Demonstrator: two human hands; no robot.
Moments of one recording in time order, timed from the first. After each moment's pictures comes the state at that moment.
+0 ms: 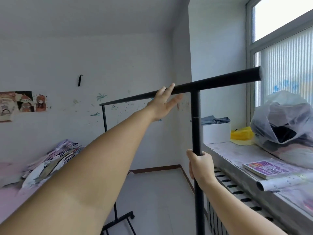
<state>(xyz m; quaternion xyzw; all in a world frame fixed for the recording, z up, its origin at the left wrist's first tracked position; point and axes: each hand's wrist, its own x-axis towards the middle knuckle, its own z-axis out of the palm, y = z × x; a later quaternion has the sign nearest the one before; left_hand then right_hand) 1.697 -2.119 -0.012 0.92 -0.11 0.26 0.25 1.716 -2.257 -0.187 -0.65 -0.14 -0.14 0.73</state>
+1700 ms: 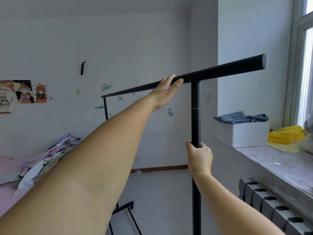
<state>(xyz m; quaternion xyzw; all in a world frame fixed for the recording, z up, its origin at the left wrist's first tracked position) 1.922 -1.921 -0.007 0.91 -0.08 0.24 0.33 1.932 -2.046 -0.184 -0.67 -0.07 -0.18 0.72</state>
